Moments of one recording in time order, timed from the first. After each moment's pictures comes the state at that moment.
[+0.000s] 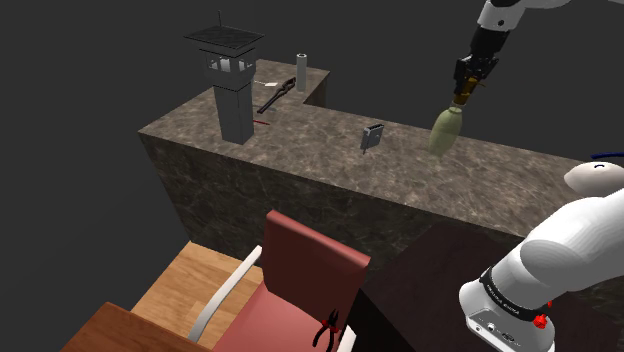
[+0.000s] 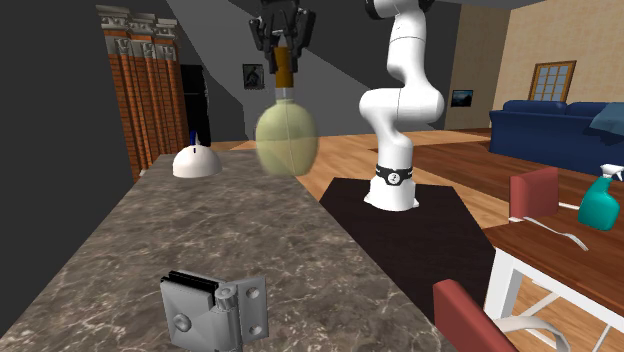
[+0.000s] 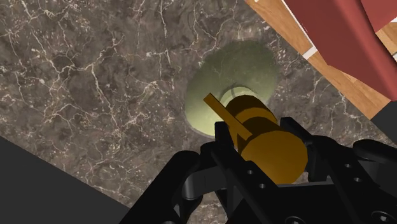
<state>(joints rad) -0.13 -0.32 -0.37 -1.99 -0.09 1.69 -0.21</state>
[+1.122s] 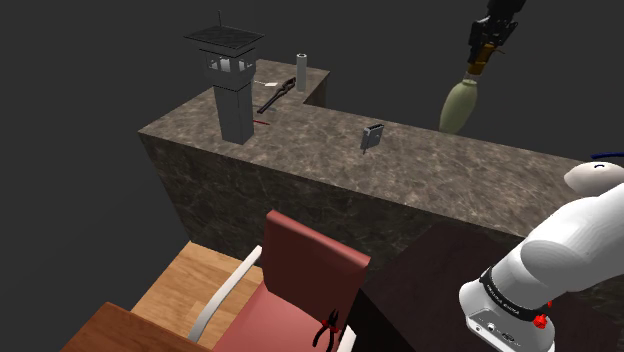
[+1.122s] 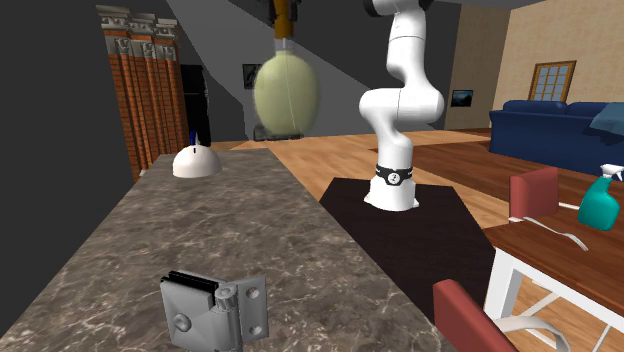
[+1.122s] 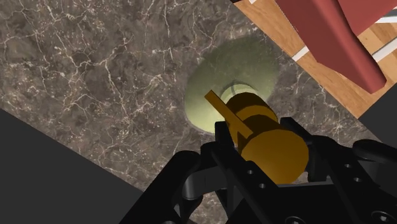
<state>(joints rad) -0.12 -0.26 -0.36 -1.70 -0.07 1.45 -0.22</state>
